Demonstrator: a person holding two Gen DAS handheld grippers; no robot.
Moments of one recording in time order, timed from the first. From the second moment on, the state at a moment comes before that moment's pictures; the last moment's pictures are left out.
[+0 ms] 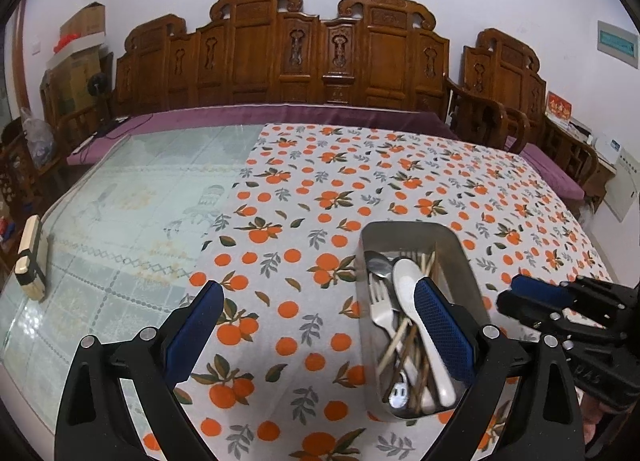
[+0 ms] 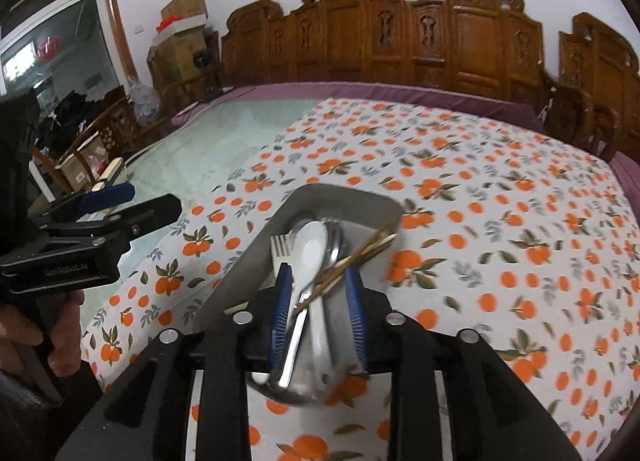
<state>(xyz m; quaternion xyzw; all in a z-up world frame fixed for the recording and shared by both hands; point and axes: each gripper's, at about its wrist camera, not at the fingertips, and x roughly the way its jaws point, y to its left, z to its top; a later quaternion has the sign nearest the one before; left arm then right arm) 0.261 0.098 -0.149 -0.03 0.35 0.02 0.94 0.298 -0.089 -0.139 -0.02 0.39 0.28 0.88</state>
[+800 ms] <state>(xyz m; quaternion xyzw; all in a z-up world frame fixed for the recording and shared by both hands) 0.197 0.008 -0.121 0.02 0.36 -0.01 0.93 0.210 -0.206 -0.089 0.02 0.32 0.15 0.94</state>
